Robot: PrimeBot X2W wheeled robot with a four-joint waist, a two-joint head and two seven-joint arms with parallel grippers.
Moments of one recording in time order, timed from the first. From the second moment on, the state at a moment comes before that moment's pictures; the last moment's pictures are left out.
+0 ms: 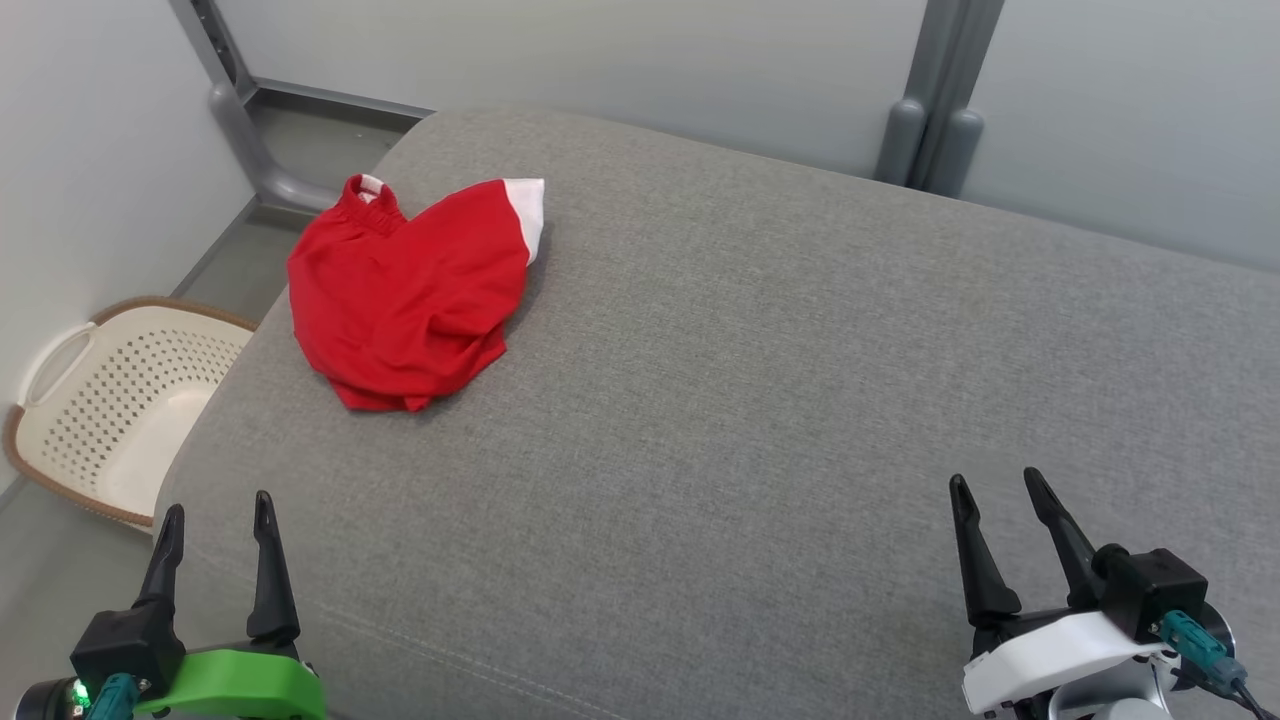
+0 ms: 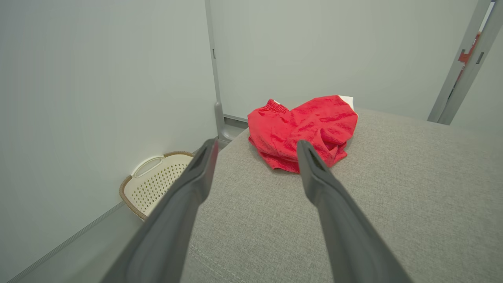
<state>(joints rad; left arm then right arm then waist) -0.01 0.06 0.16 0.22 -0.11 -0.11 -0.26 0.04 -0.09 0.06 0.16 0.22 0.13 -0.26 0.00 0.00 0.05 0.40</state>
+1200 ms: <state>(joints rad) -0.29 0.14 0.18 0.26 -0.14 -0.12 -0.26 -0.05 -0.15 0.03 0.11 0.20 0.13 -0.26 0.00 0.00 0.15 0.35</state>
